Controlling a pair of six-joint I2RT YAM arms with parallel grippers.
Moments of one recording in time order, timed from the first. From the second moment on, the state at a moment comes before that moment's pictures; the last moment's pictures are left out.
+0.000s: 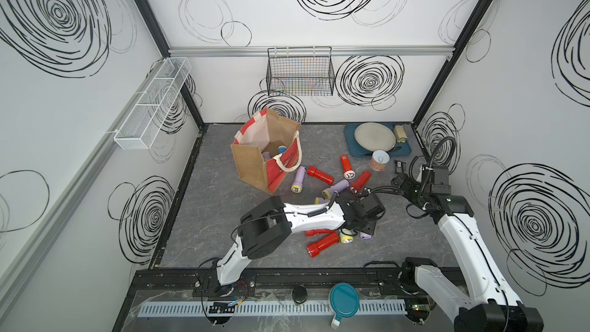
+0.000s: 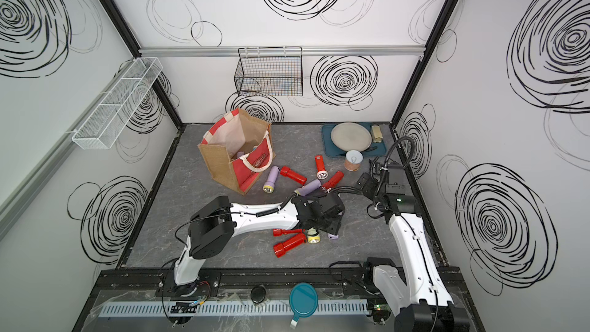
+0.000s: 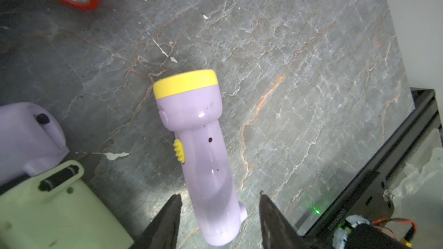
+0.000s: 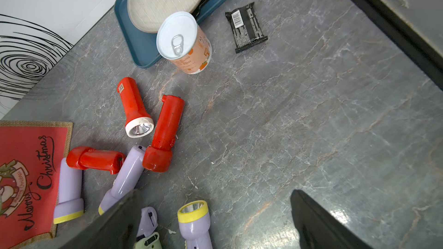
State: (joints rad) left arm -1.19 2.11 1.59 -0.47 -0.04 -0.79; right arm -0.01 0.92 0.79 -0.72 0.00 0.49
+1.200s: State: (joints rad) left arm -1.13 1.97 1.53 -0.43 -0.13 -0.77; right arm 0.05 0.91 0.89 -0.76 0.08 0.38
